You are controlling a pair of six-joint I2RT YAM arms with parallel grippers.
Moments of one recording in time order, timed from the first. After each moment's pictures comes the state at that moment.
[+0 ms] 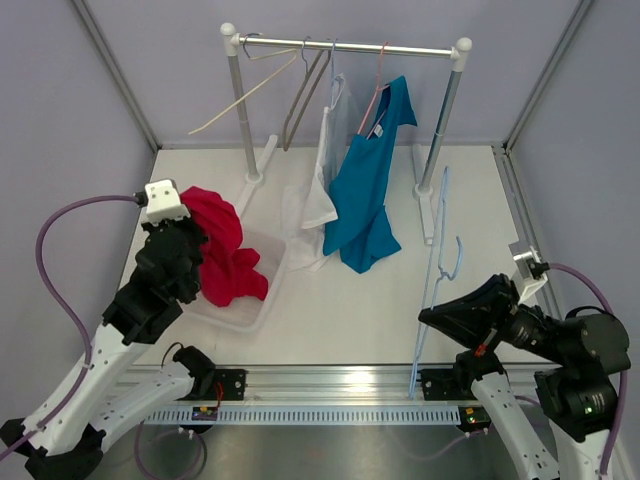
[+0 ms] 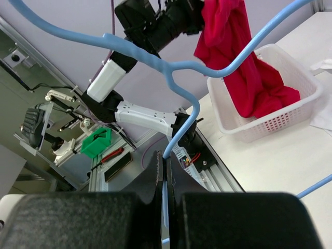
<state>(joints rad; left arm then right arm) -0.63 0.70 0.97 -0.32 -0.91 -0.06 0.25 0.28 1.02 -0.48 -0.93 0.80</state>
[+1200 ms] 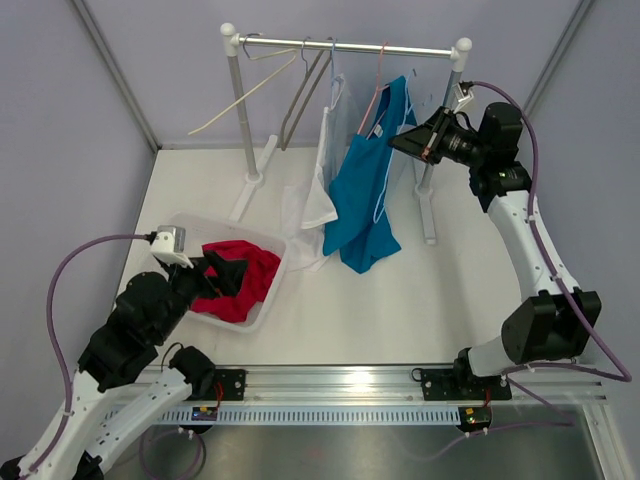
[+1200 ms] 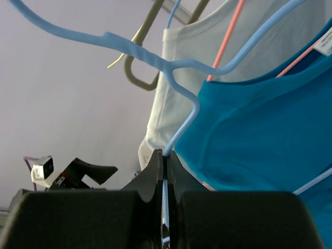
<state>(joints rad) -0.63 0.40 0.85 -0.69 -0.29 -0.47 0.10 1.43 1.44 -0.09 -0.82 0.82</state>
